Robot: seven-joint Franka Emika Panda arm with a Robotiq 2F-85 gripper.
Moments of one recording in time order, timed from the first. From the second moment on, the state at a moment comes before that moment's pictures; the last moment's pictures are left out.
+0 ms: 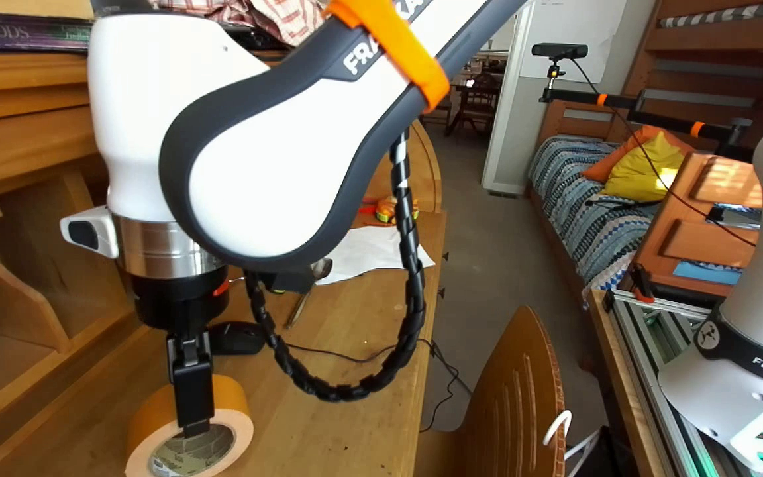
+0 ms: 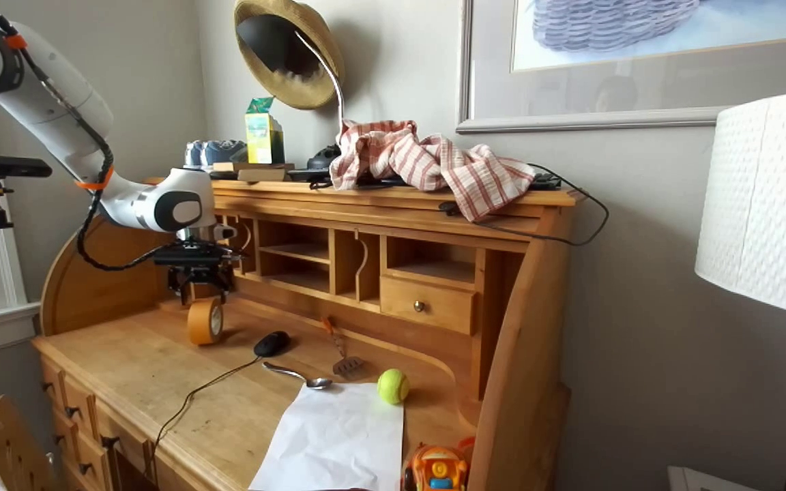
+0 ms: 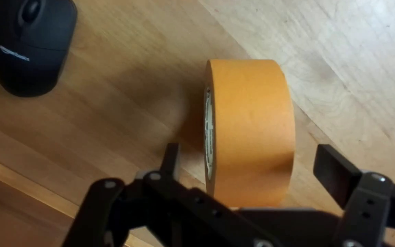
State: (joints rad) arm 0.20 0.57 0.23 -1.81 -0.07 2.48 -0.42
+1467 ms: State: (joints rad) arm 0.05 0.66 0.46 -1.75 0.14 2.47 -0.58
